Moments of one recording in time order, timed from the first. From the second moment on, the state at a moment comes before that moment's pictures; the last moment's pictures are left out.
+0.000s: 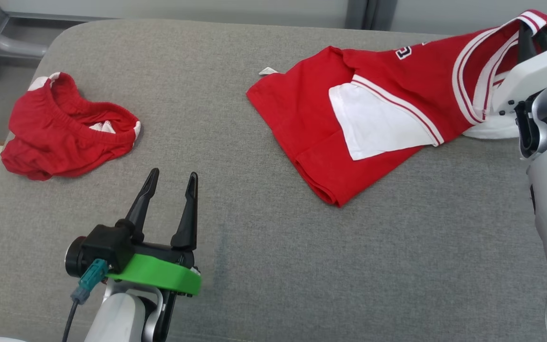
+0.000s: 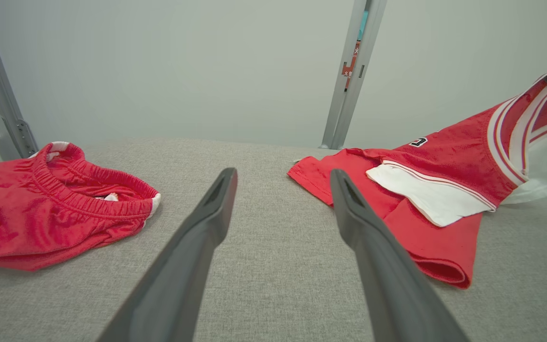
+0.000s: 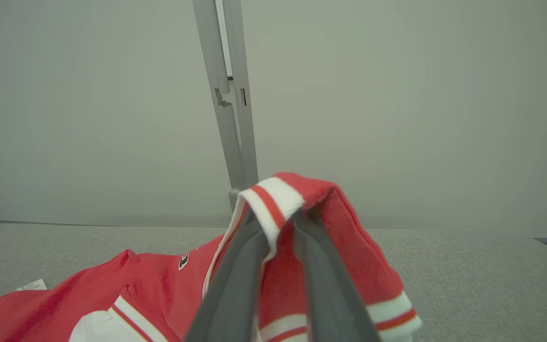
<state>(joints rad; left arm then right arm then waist) -0.19 0.09 -0.22 0.19 -0.31 -0.13 -0.26 -0.92 -0.23 -0.13 0.87 0.10 0.13 -0.13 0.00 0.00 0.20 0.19</state>
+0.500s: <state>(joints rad) -0.17 0.09 -0.20 0.21 -0.31 -0.13 -0.26 -0.76 -0.13 -0.03 0.96 -0.03 0.13 -0.17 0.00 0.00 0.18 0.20</state>
